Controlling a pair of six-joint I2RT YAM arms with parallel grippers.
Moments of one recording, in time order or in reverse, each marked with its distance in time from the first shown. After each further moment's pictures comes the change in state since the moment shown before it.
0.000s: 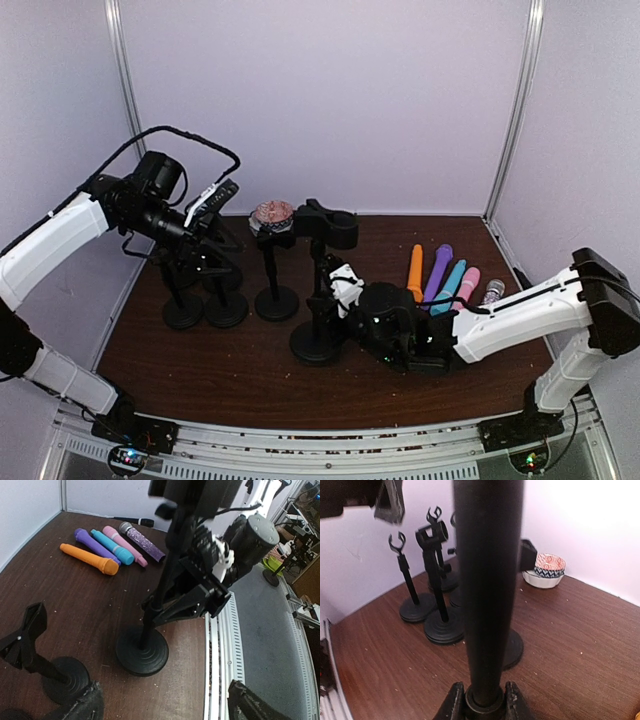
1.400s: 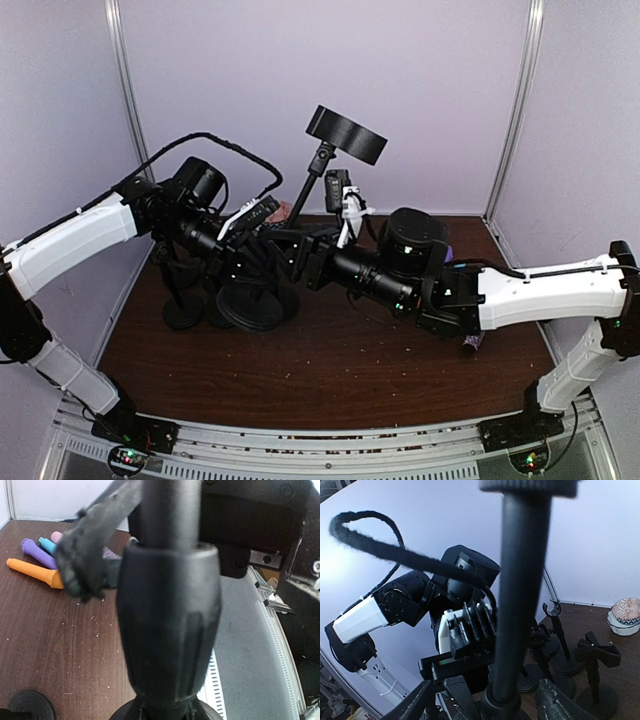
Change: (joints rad) left arm -0.203 0.100 0.035 0.055 0.059 -0.045; right arm -0.016 -0.086 0.293 -0.016 -0.293 0.261
